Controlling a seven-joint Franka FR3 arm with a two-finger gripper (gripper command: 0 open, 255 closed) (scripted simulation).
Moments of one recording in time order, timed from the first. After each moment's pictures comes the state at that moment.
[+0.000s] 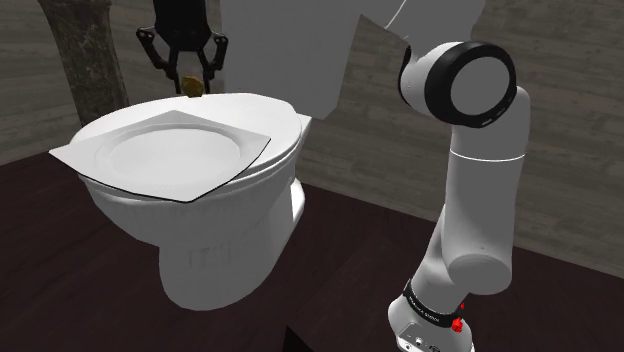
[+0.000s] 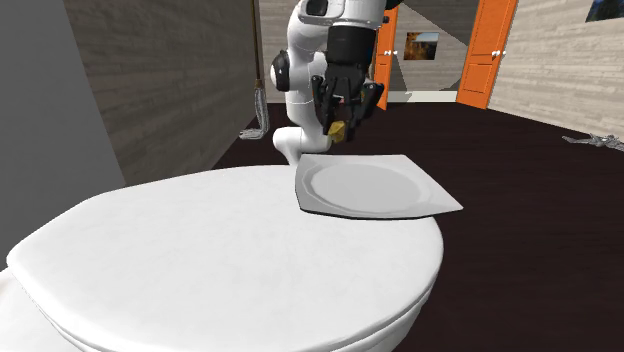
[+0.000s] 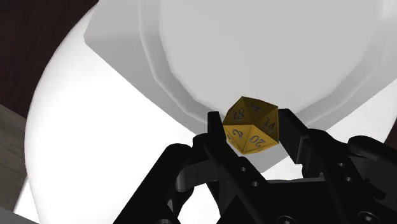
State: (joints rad) arm 0.28 0.30 0.37 -1.02 -0.21 1.30 1.02
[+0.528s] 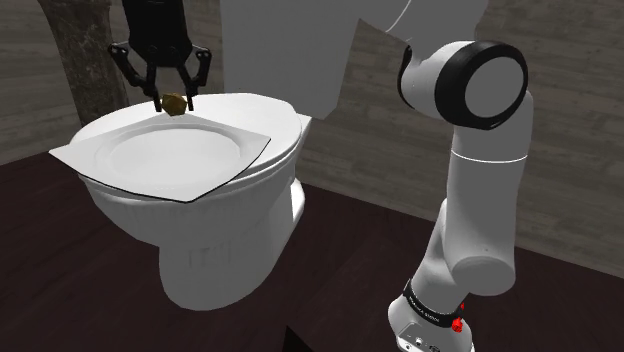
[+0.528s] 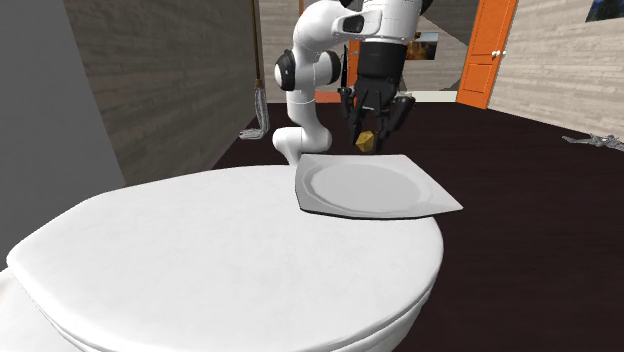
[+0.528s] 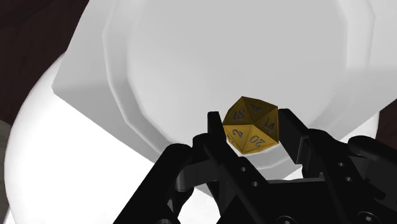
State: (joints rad) arm 0.34 0.29 0.40 -1.09 -0.21 1.35 1.11
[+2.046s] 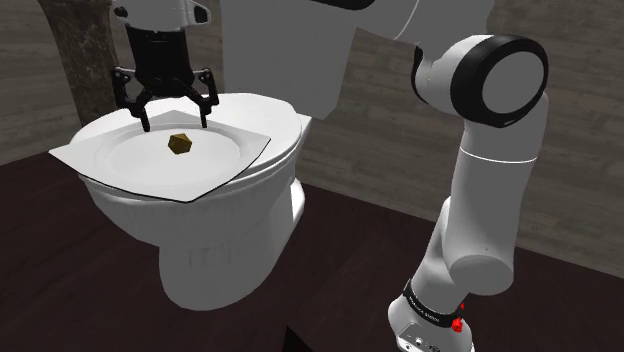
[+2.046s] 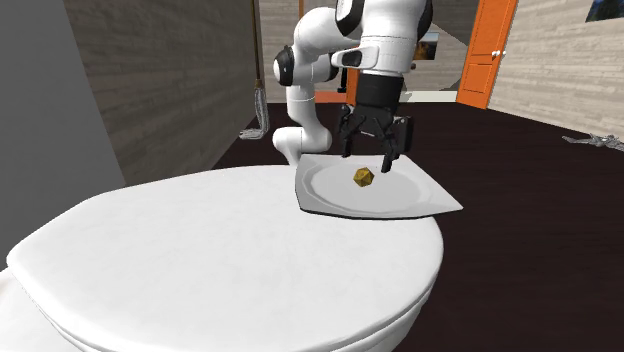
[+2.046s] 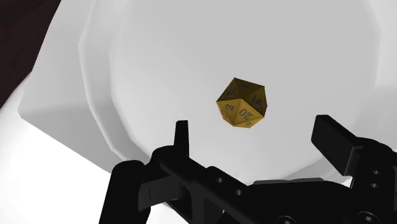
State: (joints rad) arm 0.30 0.22 0.39 -1.31 -0.18 1.51 1.12
